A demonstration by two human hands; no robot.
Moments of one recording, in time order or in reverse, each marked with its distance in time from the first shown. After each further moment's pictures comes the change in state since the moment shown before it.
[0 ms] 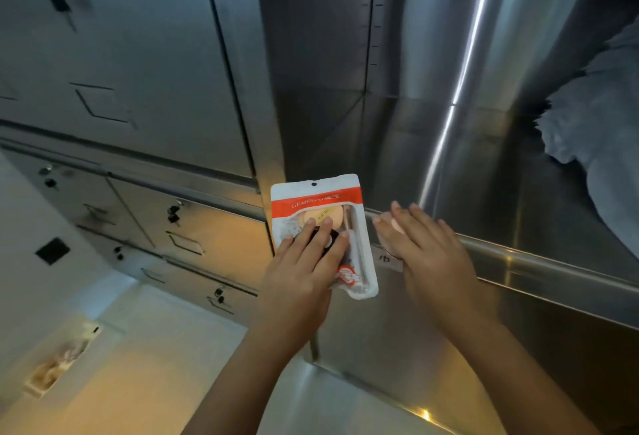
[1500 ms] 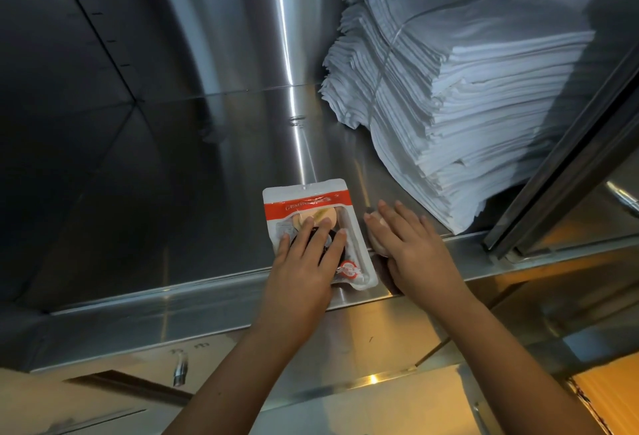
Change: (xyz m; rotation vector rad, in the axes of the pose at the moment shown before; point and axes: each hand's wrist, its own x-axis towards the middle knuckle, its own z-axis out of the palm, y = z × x) left_hand 0.143 0.156 0.141 -0.218 -0.414 0.452; right_hand -0.084 0.191 -0.033 -0.230 -0.250 0.553
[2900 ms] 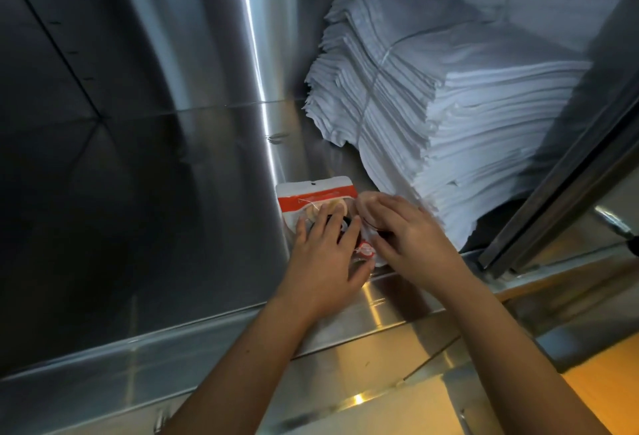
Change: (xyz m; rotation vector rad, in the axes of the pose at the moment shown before) left_hand 0.065 -0.011 0.015 -0.182 -0.084 0.060; right_hand 0.045 0.011 -0.018 0.142 -0.026 0.110
